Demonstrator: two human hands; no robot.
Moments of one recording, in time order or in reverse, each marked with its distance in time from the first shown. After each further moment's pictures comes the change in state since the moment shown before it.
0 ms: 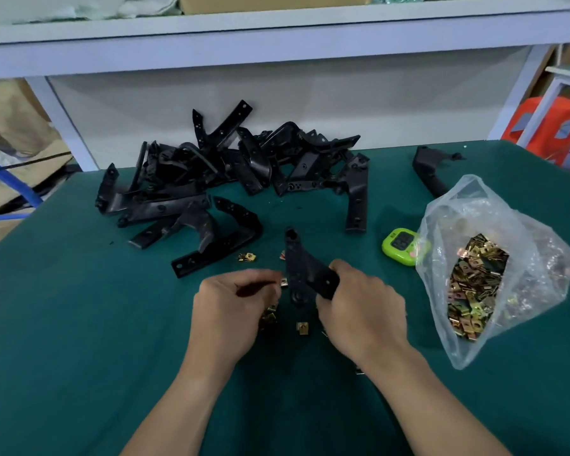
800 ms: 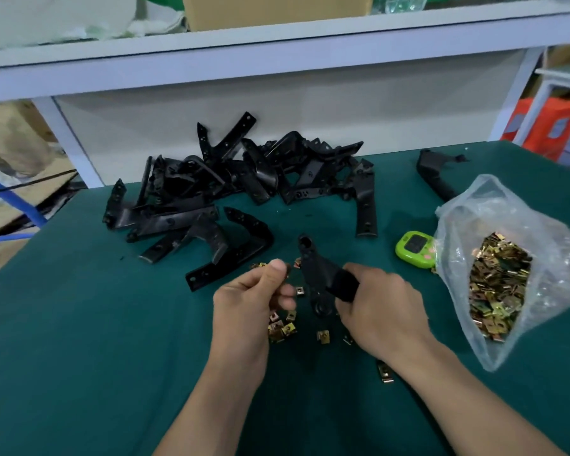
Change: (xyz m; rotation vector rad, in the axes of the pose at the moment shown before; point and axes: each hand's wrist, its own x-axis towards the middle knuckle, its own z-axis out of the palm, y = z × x) left_hand 0.002 0.012 0.002 -0.553 -0.036 -0.161; right_hand 0.008 0.002 0.000 0.020 0.035 -0.056
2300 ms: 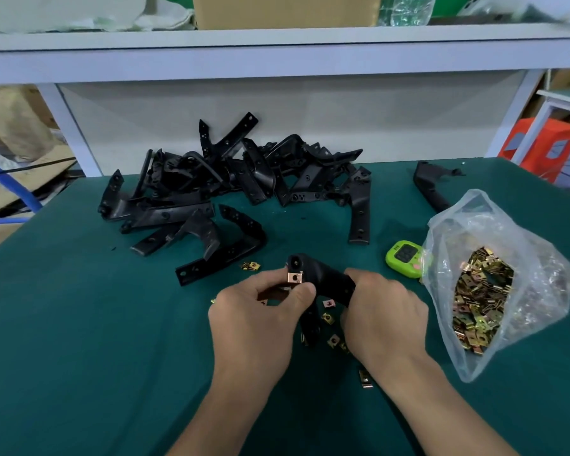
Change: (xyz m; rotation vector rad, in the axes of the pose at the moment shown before) left_hand -0.028 0.001 0.022 0.569 0.175 0.268; right_hand -0.008 -0.007 -0.016 -0.240 0.070 0.094
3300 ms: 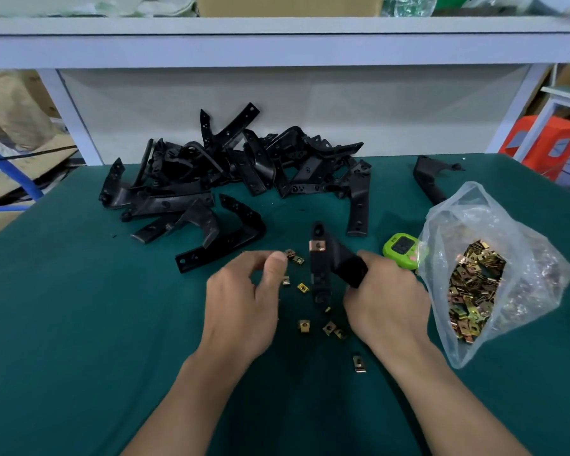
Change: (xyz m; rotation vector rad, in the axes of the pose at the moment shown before) left_hand 0.017 -0.017 -0.011 0.229 -0.061 0.179; right_hand 0.005 0.009 -0.002 0.199 0.050 0.055
